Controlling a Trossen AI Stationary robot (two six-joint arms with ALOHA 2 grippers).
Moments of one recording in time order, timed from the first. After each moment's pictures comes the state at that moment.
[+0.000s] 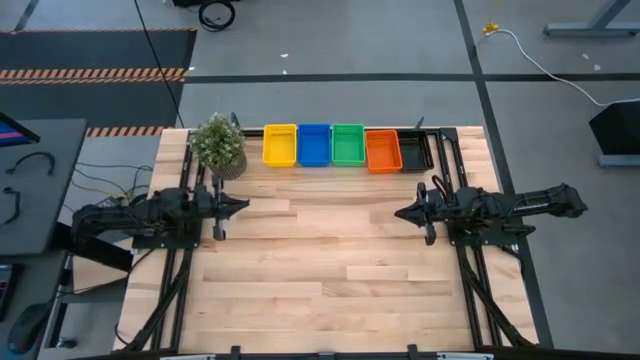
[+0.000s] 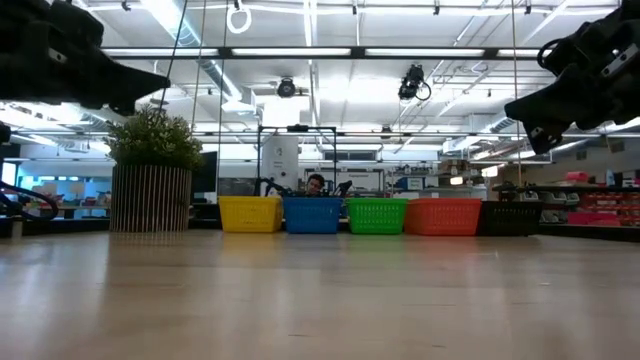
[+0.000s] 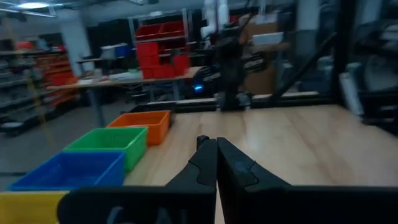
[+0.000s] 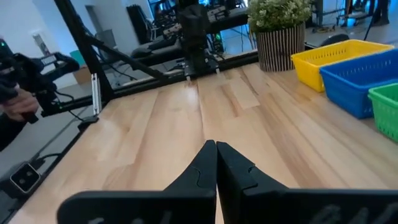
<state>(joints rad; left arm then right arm) 0.04 0.00 0.01 0.07 -0.10 0.10 0.07 0.15 0.01 0.03 0.08 0.26</state>
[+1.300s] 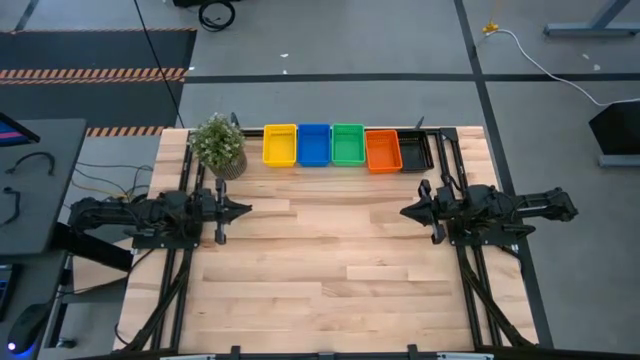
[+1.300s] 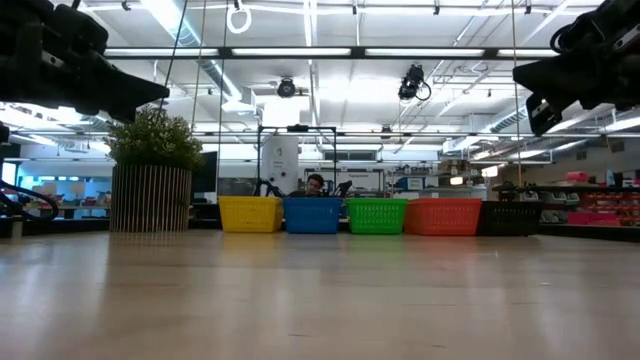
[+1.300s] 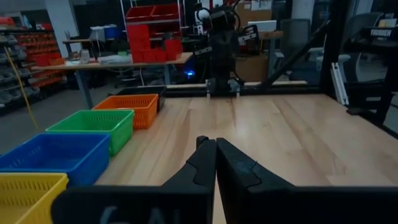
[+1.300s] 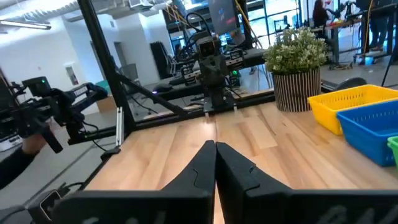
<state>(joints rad) -0.04 0.07 0.01 0.06 -0.16 0.05 0.08 0.01 0.01 0.06 0.03 0.23</state>
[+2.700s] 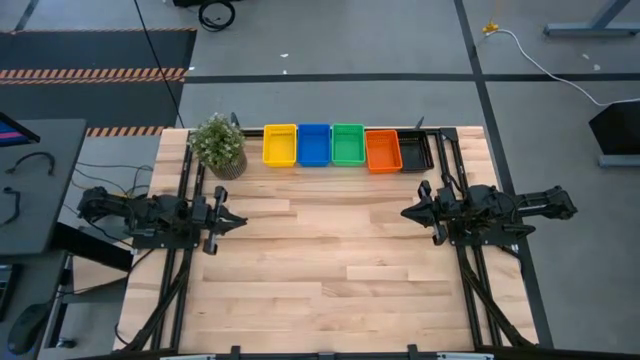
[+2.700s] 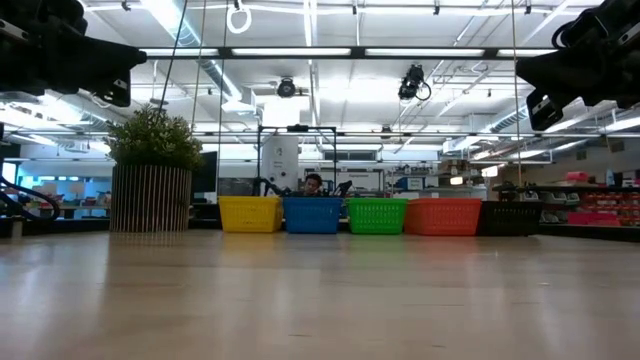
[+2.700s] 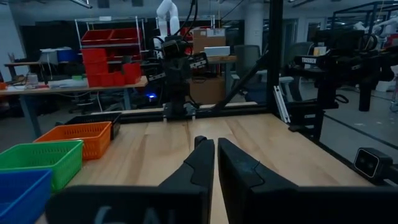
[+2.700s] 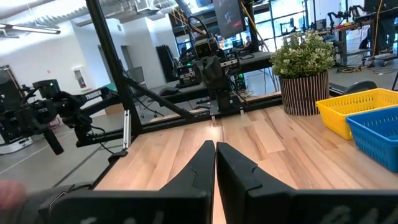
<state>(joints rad) -0.23 0.01 0.01 0.09 -0.16 0.05 0.10 0.01 0.01 0.08 0.03 0.23</state>
